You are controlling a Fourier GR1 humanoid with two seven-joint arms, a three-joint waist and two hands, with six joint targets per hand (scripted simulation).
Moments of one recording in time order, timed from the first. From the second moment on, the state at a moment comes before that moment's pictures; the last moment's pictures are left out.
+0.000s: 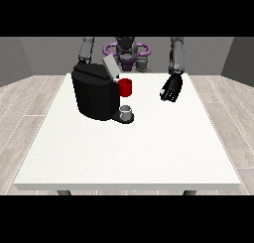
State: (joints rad) left arm -0.62 0.43 -0.12 -0.69 -0.85 -0.04 -0.24; right arm -0.26 -0.03 0.01 -1.28 0.18 -0.16 -0.02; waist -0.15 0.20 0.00
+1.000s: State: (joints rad) left arm -0.82 0.34 -0.05 -0.76 -0.76 -0.34 -0.19; right arm -0.25 -0.04 -0.01 -1.16 0.20 -0.18 -0.02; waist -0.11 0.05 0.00
